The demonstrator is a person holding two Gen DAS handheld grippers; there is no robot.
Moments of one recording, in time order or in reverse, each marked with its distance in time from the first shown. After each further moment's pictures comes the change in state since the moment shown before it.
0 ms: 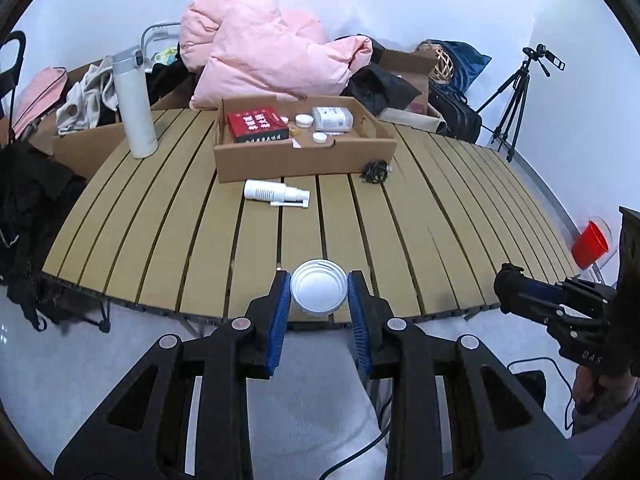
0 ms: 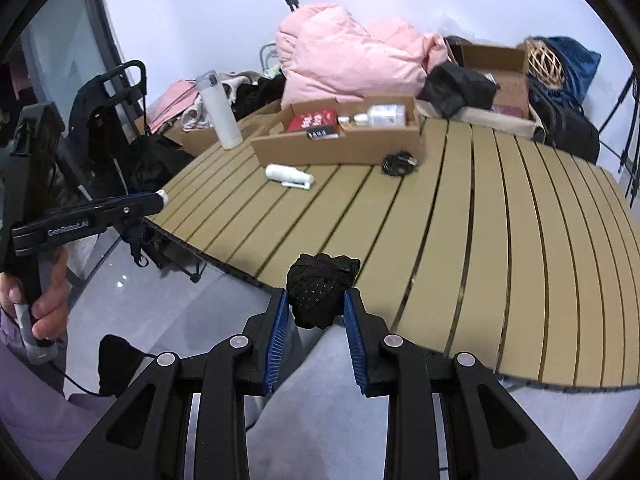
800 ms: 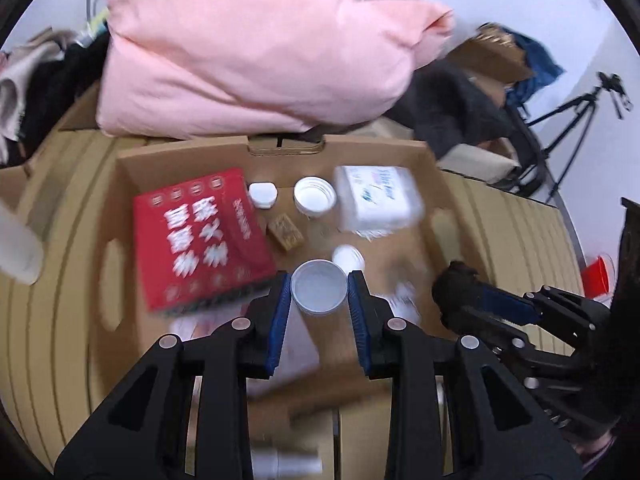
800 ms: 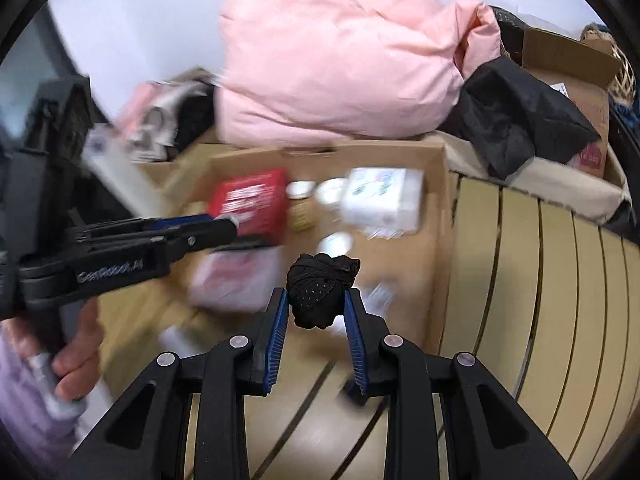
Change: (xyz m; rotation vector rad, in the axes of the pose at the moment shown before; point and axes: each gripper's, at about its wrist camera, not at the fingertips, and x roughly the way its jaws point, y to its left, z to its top) left arm 0.302 0.043 0.247 -0.102 0.225 -0.031; right arm 0.257 -0.107 0.260 0.035 0.147 0.017
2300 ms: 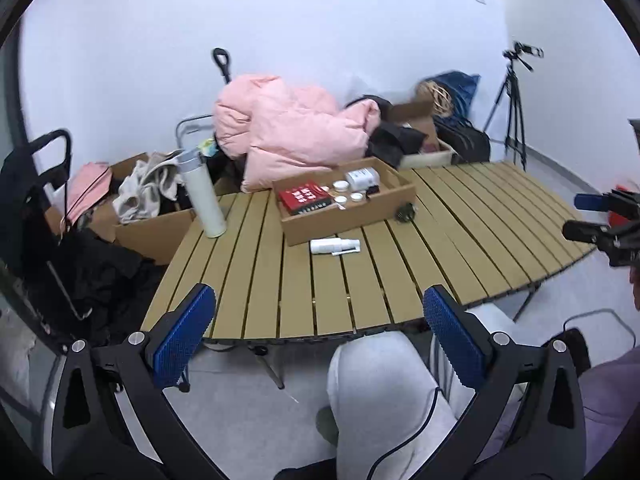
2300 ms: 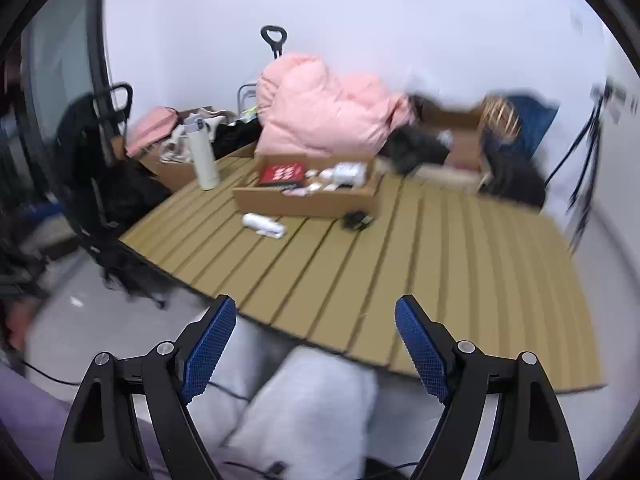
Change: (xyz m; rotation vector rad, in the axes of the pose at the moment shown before) left arm -0.356 -0.013 -0.362 0.266 -0.472 0.219; right arm -0.295 0.138 -0.294 -0.088 -0.300 -0.236
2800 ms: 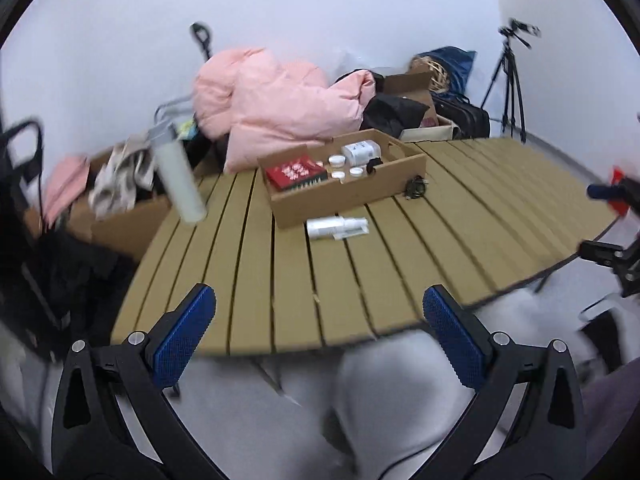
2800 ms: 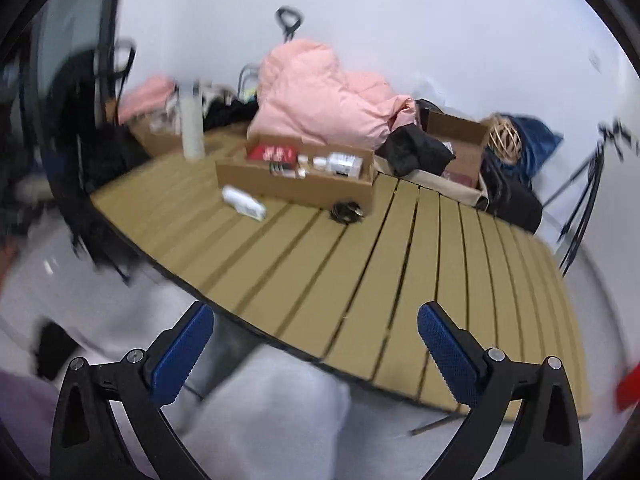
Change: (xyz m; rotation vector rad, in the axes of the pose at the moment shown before) left arm 0.113 0.012 -0.025 0.097 0.044 -0.038; right arm 0.069 0.010 -0.033 -0.157 0.038 -0.071
